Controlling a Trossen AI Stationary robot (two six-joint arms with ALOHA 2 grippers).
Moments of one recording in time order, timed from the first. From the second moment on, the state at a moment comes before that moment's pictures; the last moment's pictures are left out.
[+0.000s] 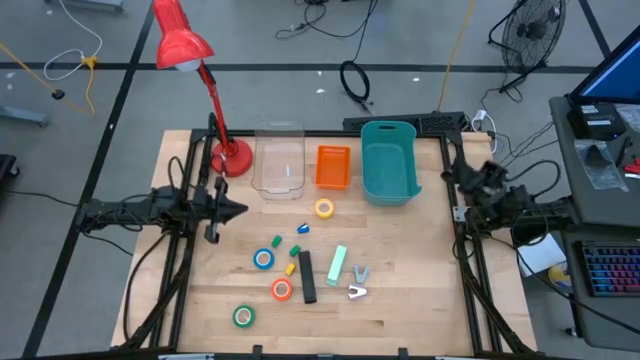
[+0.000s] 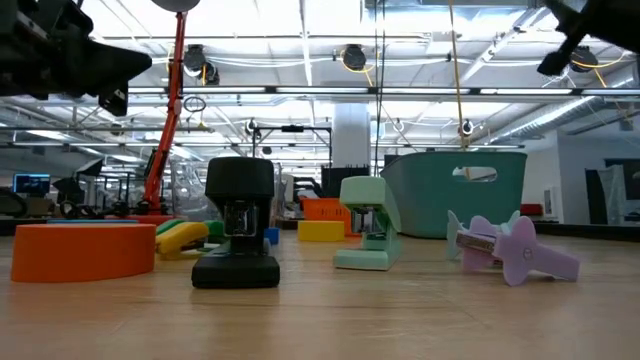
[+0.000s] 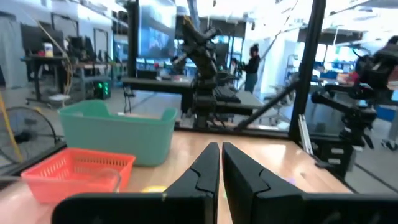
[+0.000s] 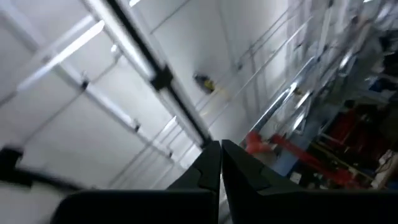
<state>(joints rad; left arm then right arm) 0.00 0.01 0.01 0.14 0.02 -0.08 0.06 0.08 0.04 0.94 0.43 0.67</state>
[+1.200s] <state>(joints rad) -0.11 0.46 0.54 0.52 0.21 -0.72 0.13 1.23 0.79 0.56 -0.21 0.85</state>
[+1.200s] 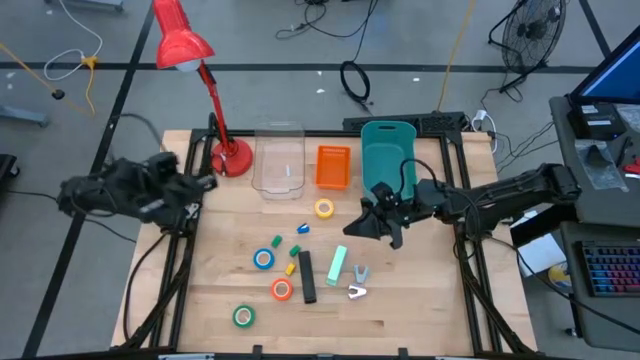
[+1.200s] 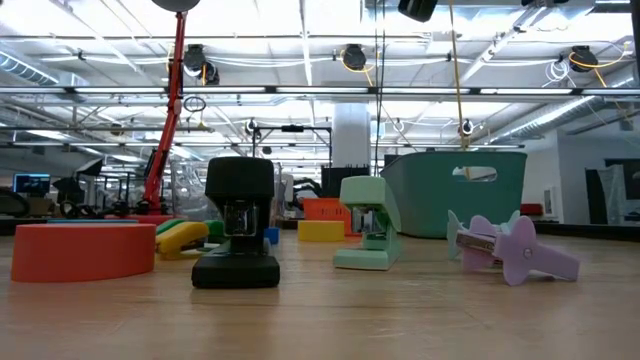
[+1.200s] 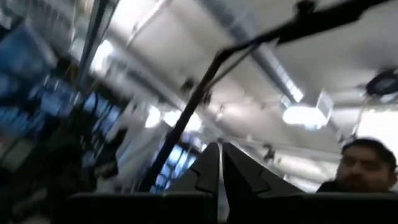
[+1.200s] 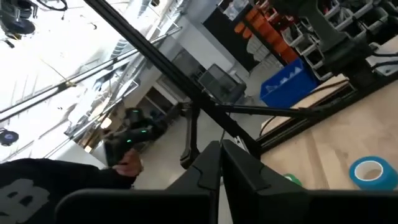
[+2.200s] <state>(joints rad) -0.41 1.08 1.02 -0.83 -0.01 -0.99 0.21 1.22 0.50 0.56 -0.24 1.21</state>
